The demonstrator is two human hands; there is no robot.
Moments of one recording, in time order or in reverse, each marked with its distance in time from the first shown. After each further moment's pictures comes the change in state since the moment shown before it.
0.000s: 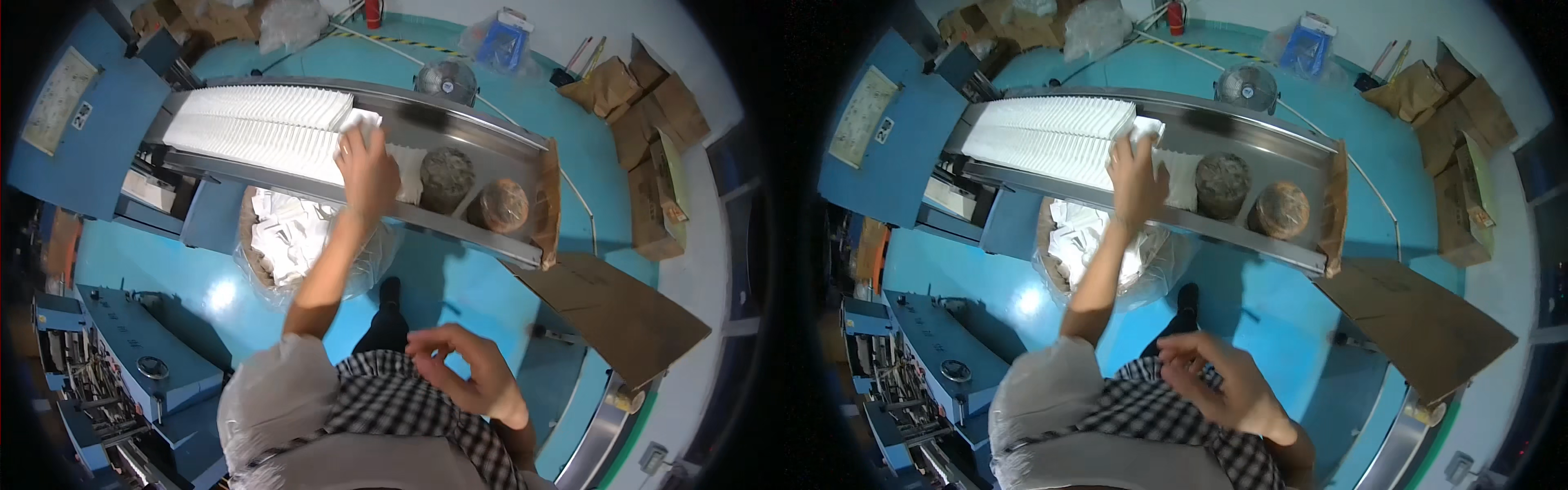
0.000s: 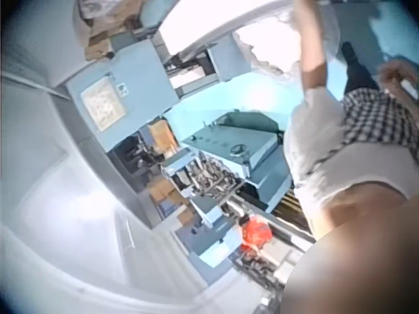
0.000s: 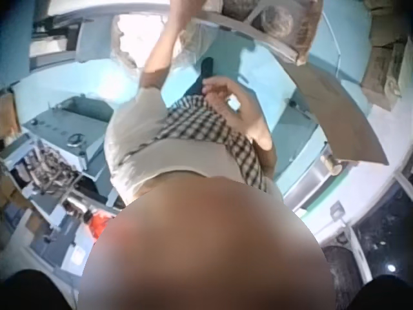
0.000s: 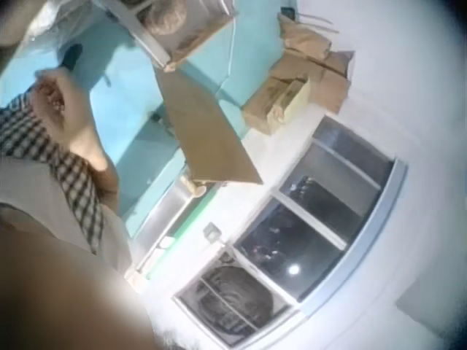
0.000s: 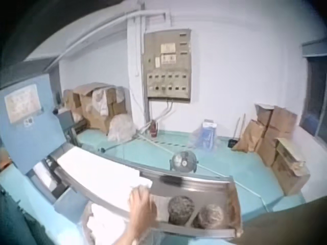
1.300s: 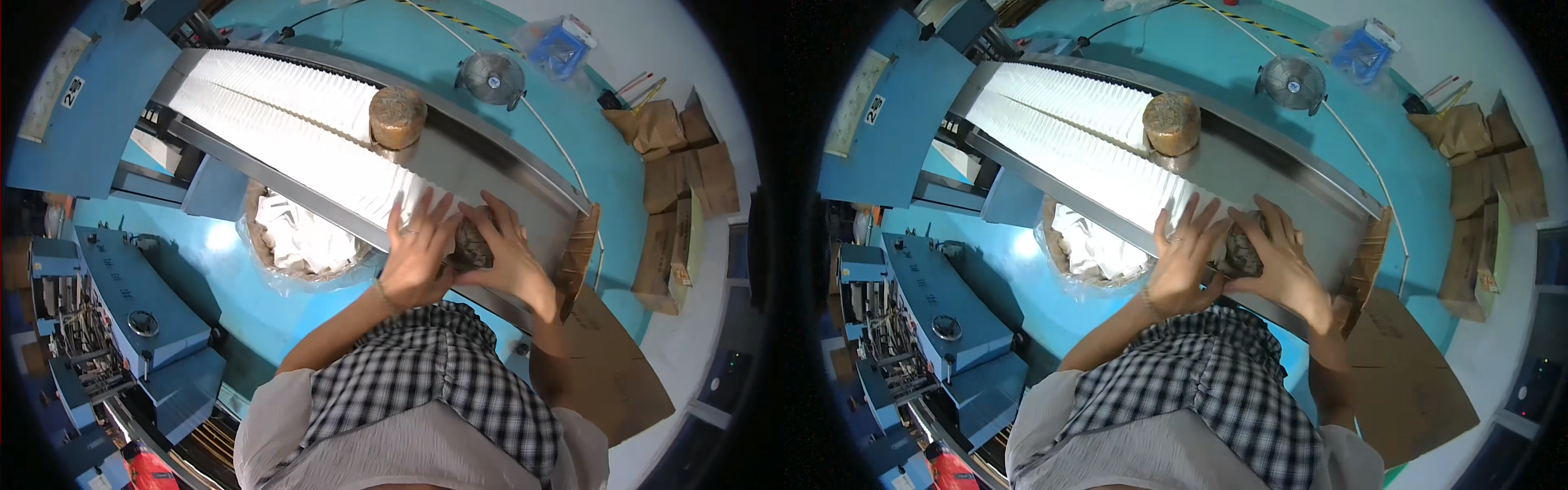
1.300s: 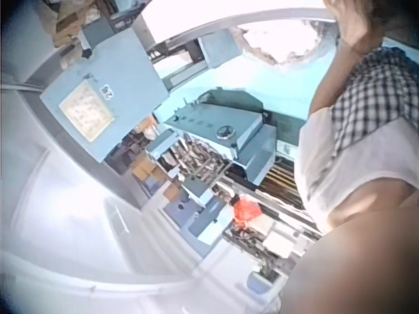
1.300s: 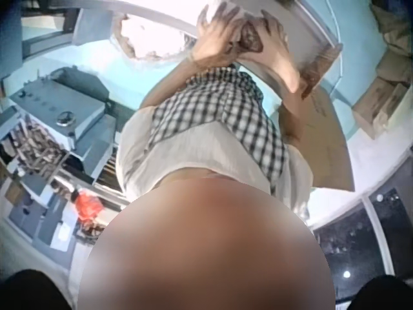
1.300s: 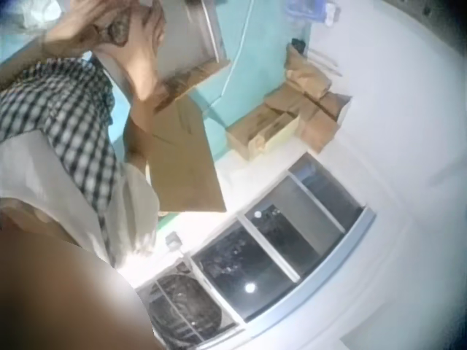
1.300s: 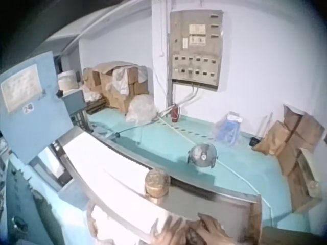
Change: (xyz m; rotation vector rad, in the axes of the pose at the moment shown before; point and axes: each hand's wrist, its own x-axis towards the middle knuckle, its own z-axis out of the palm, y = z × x) left_hand -0.033 0.025 -0.018 -0.321 -0.435 -0.036; right_hand 0.213 0.064 -0.139 -1.022 -0.203 -0.095
